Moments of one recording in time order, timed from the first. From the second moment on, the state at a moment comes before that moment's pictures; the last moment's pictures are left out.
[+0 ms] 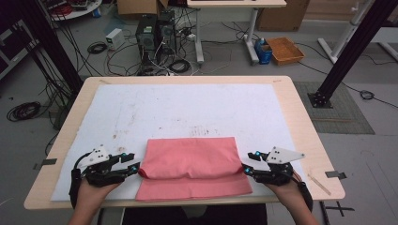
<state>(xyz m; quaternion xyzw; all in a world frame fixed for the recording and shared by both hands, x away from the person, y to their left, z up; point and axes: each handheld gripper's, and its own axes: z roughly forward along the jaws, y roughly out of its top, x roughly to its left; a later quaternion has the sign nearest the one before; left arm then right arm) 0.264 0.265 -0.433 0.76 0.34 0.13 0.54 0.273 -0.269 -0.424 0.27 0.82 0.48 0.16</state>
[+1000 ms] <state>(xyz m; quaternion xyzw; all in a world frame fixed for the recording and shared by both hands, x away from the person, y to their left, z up) 0.259 0.231 -0.447 0.83 0.30 0.12 0.45 0.274 -0.257 -0.443 0.24 0.87 0.42 0.13</state>
